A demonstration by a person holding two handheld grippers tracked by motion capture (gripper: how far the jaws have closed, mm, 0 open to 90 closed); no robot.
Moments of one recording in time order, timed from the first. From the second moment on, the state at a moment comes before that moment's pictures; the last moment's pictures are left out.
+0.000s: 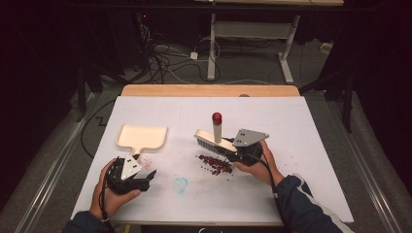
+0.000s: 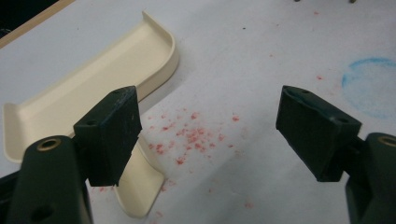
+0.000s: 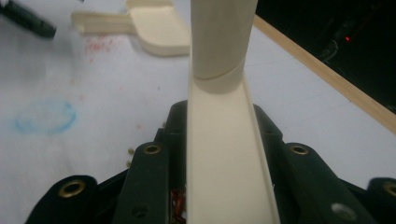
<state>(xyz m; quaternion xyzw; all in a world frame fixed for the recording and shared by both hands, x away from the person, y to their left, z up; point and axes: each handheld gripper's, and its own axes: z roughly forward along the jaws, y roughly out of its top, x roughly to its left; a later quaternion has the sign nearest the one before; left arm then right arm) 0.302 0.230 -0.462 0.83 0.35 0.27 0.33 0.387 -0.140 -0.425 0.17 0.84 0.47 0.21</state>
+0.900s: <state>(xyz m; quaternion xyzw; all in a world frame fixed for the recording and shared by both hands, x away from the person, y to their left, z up) 0.302 0.231 -0.462 0.83 0.35 0.27 0.33 0.345 -0.099 -0.458 0.43 0.76 0.47 0.15</state>
